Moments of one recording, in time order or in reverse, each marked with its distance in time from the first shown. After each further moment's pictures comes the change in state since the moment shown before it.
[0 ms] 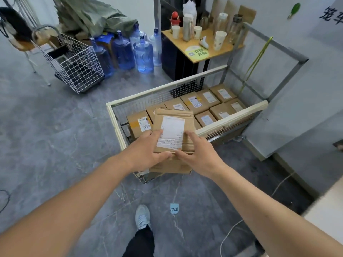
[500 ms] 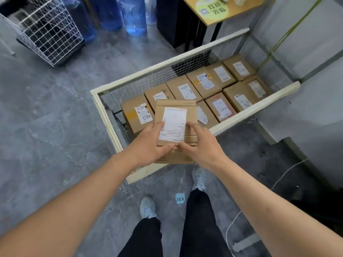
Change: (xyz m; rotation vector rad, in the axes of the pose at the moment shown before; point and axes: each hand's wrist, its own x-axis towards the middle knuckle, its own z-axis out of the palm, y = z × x) left_hand 0.185 -0.121 0.011 -0.175 -0.128 -0.060; right_hand 0.192 0.023 0.067 0.021 -0.043 0.149
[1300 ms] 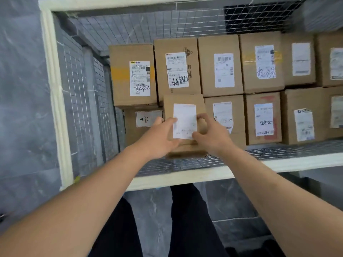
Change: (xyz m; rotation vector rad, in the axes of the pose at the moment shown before) left_hand 0.250 -0.089 0.151 -0.386 -0.092 -0.440; right_hand 0.298 0.171 0.066 -0.218 -0.483 0.131
